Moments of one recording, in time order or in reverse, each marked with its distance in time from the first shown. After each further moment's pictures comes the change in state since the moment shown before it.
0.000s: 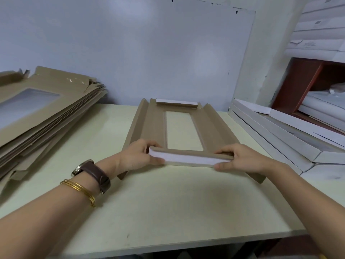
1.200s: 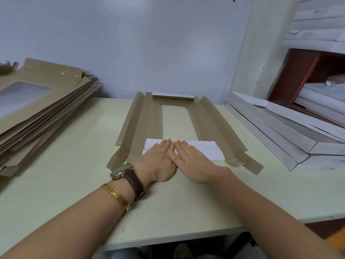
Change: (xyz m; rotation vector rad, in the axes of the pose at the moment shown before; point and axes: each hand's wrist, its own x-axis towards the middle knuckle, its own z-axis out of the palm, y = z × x) left_hand 0.029 0.002 0.075 0.789 -0.120 0.020; right_hand 0.037 -0.055 0.103 -0.236 0.007 -0.091
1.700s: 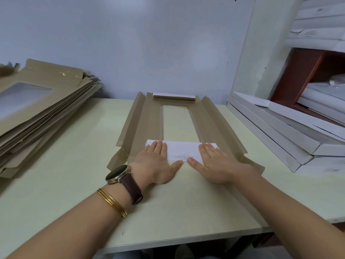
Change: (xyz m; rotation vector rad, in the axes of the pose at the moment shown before) left_hand -0.013 -0.001 -0.009 0.071 -0.098 -0.182; right_hand -0.021 0.041 -0.027 -0.244 -0.119 0.178
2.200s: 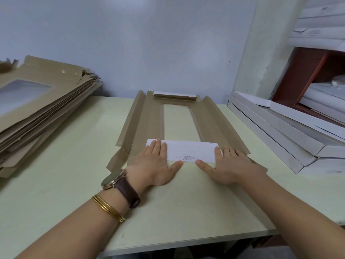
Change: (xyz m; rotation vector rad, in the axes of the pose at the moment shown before) left_hand 0.000 -0.006 0.005 -0.072 0.024 0.004; right_hand -0.012 0.007 -0.008 -0.208 -0.067 0.270
